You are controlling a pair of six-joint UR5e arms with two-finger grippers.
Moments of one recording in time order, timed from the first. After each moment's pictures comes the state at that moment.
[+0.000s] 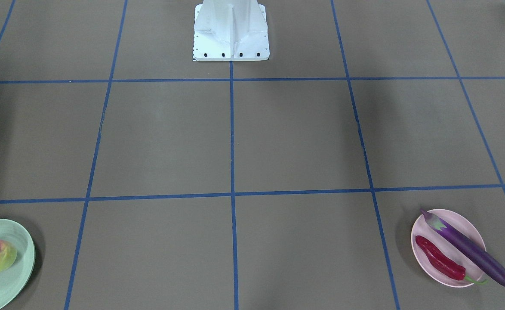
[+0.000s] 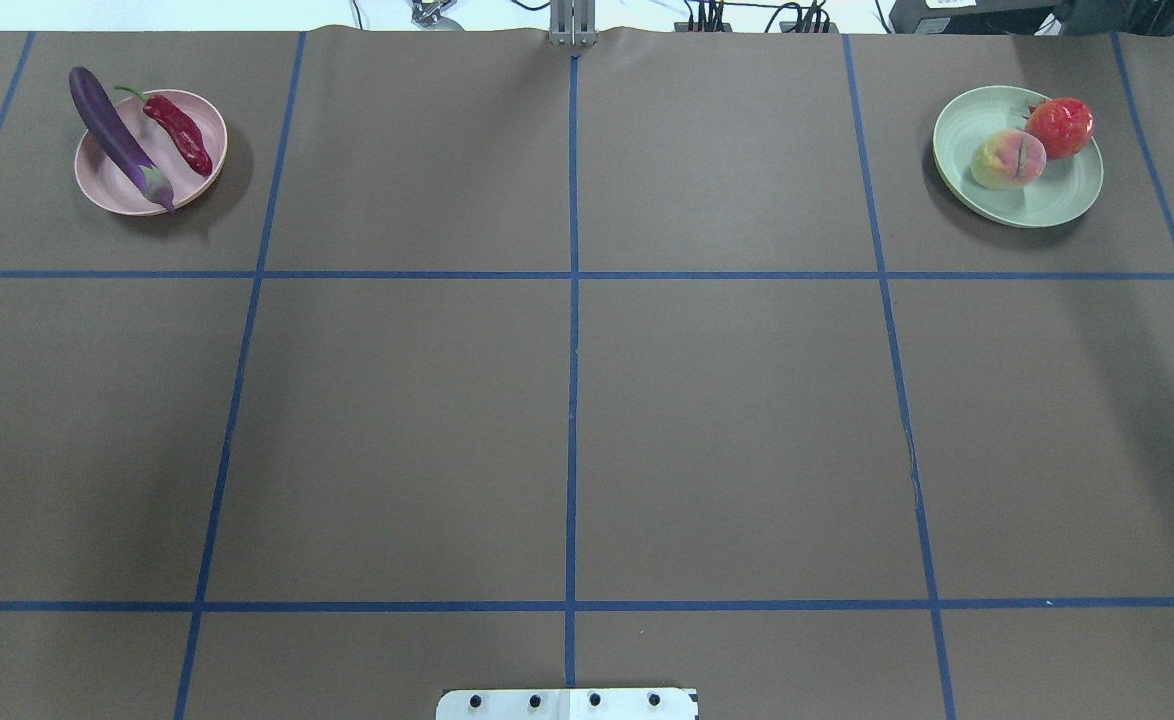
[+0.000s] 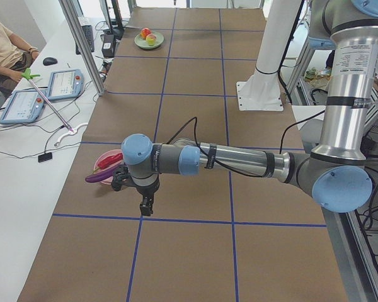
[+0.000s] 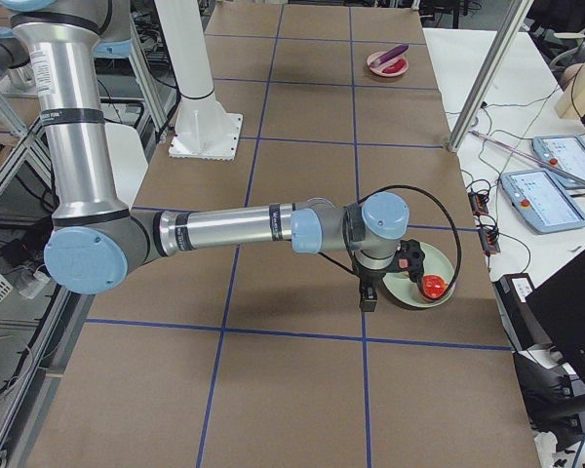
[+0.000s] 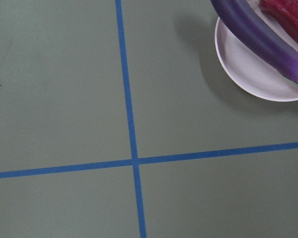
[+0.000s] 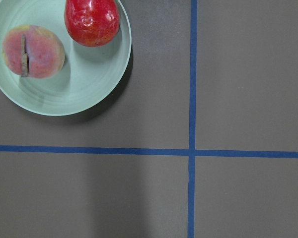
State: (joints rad) left arm -1.58 -1.63 -1.64 -1.46 -2.37 0.04; right arm 1.54 -1.44 1.60 -1.63 2.38 0.09
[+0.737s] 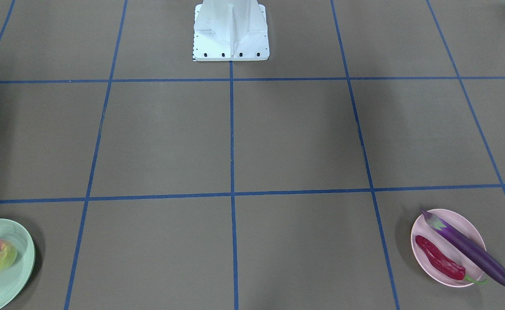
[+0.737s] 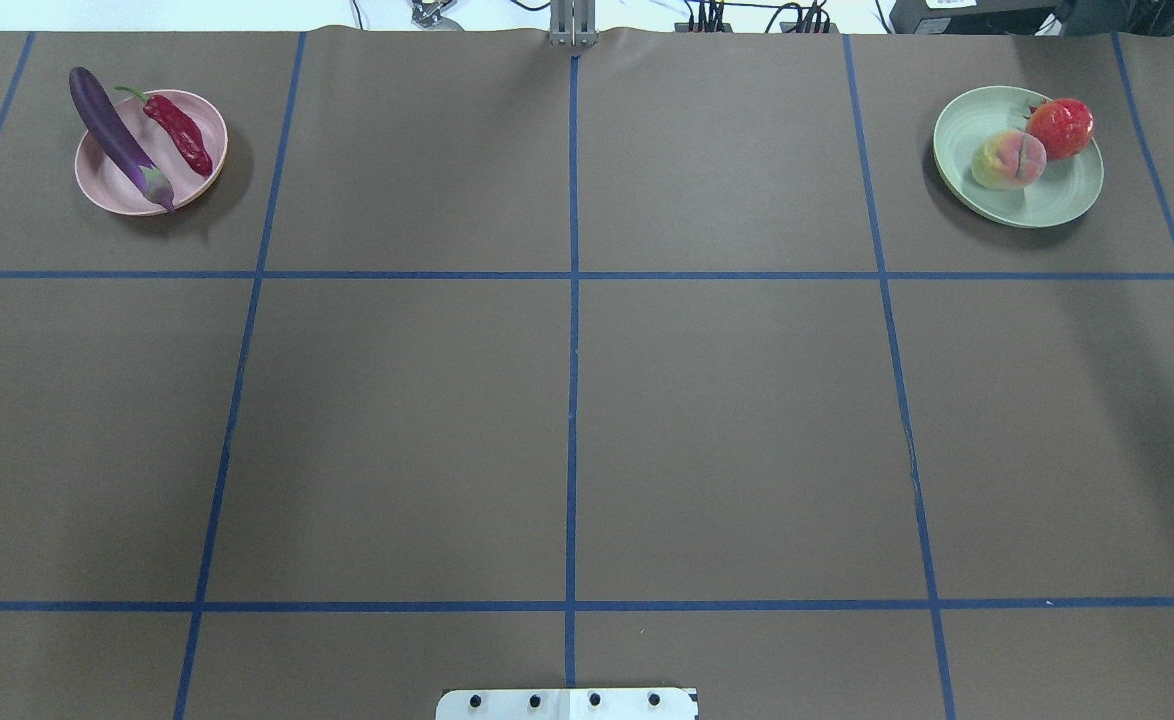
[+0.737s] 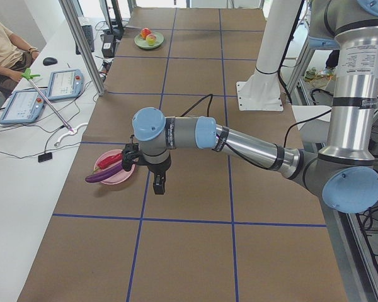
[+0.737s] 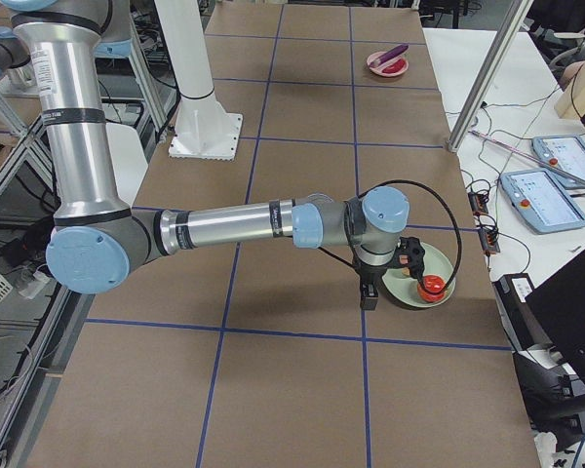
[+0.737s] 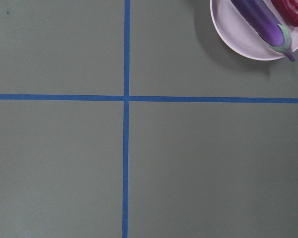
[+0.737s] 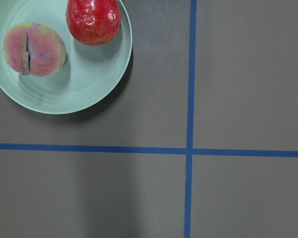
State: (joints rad) left arm -1.61 -1.60 -1.86 -1.23 -2.40 0.04; right arm 1.53 -1.44 1.61 -1.63 2.34 0.09
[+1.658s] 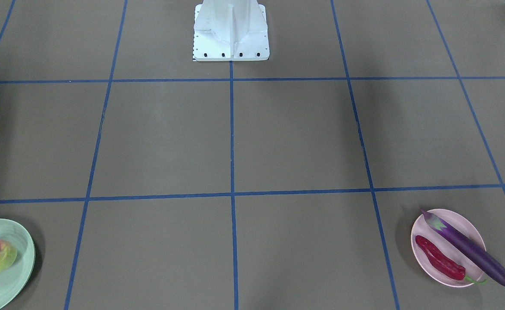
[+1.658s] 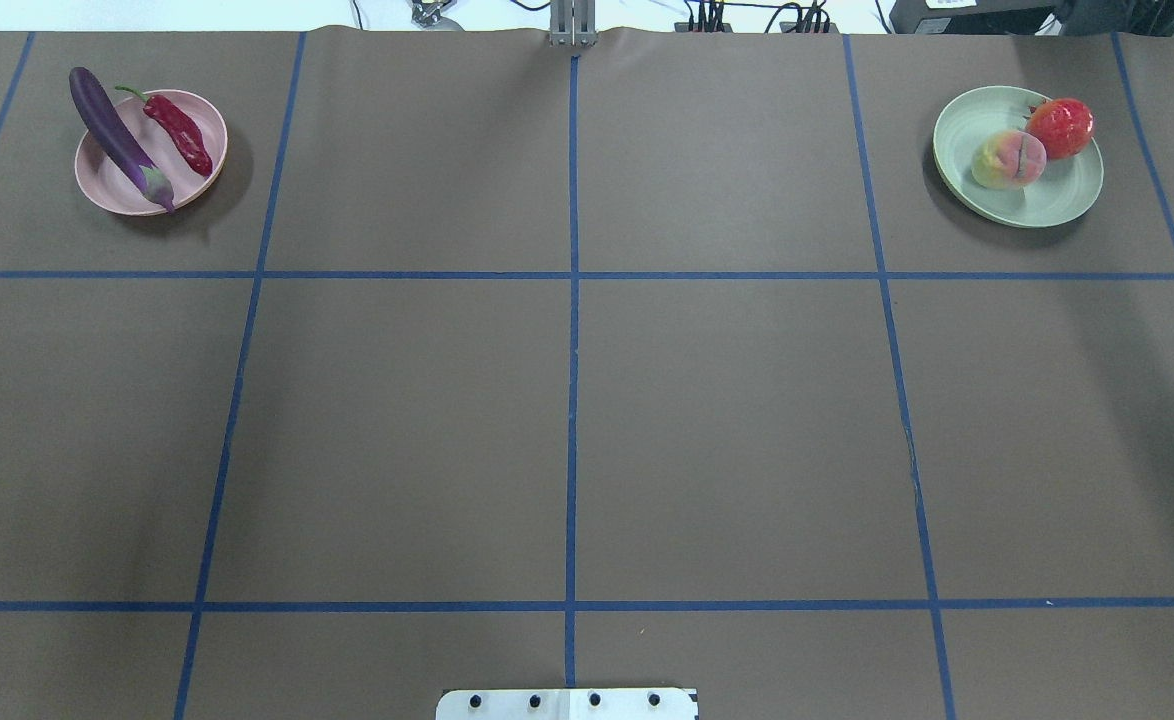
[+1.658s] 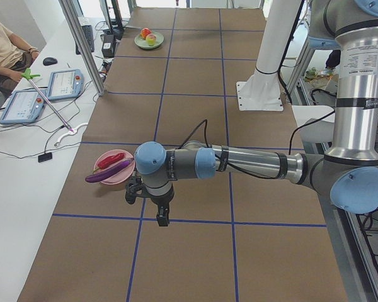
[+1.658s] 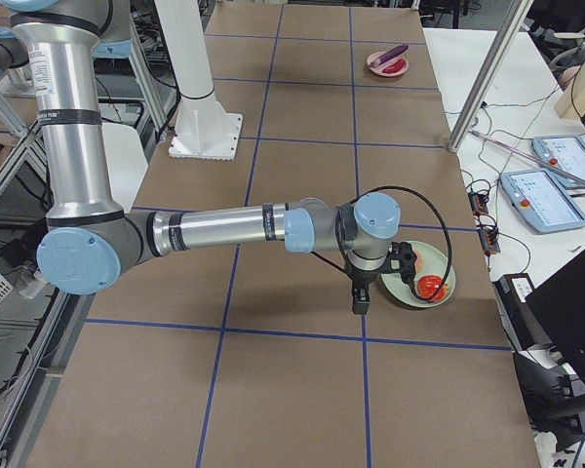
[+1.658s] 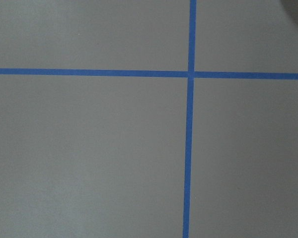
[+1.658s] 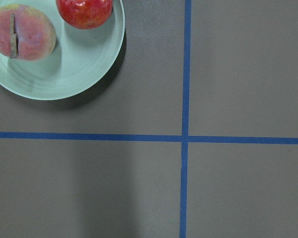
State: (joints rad) left arm -1.59 -1.55 -1.68 -1.40 -2.31 0.04; right arm 1.52 -1.48 1.62 -1.63 2.35 0.09
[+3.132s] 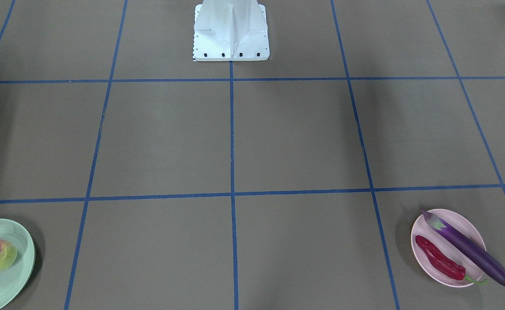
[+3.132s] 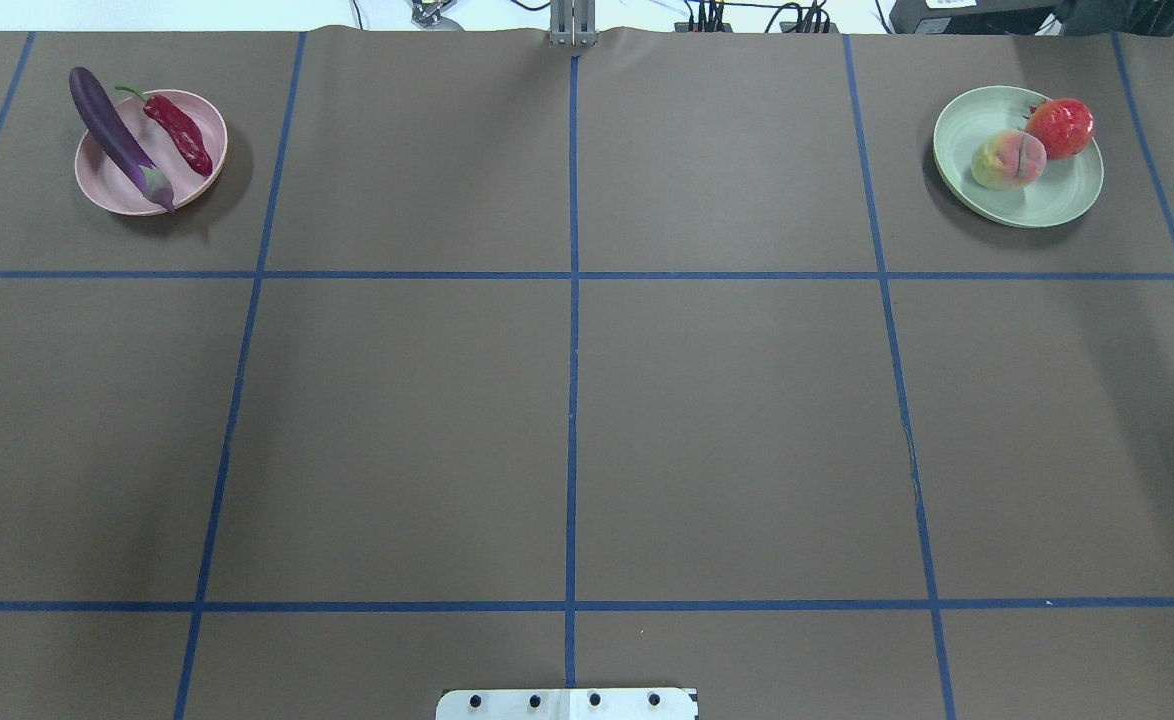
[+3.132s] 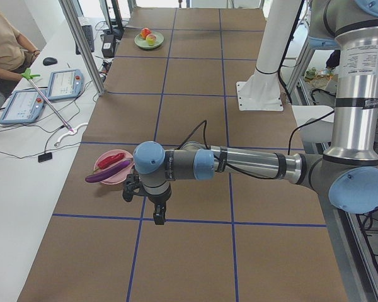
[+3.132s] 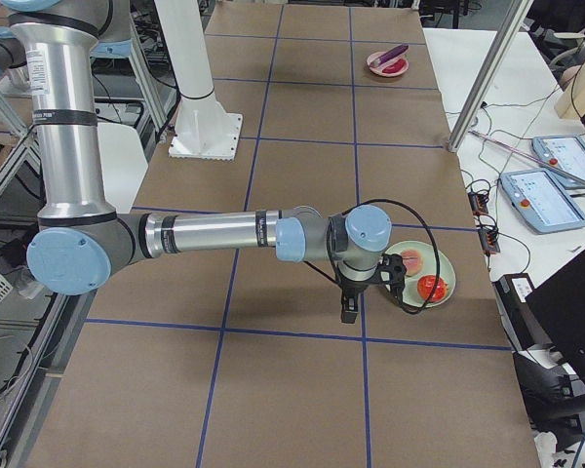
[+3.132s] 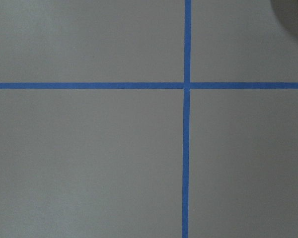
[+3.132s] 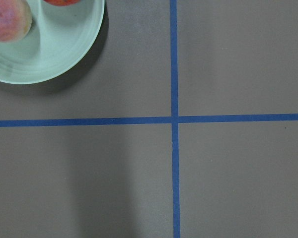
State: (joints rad) left arm -1.59 -1.57 -1.68 -1.43 -2.33 0.04; right arm 1.52 -1.52 1.62 -1.62 2.35 0.11
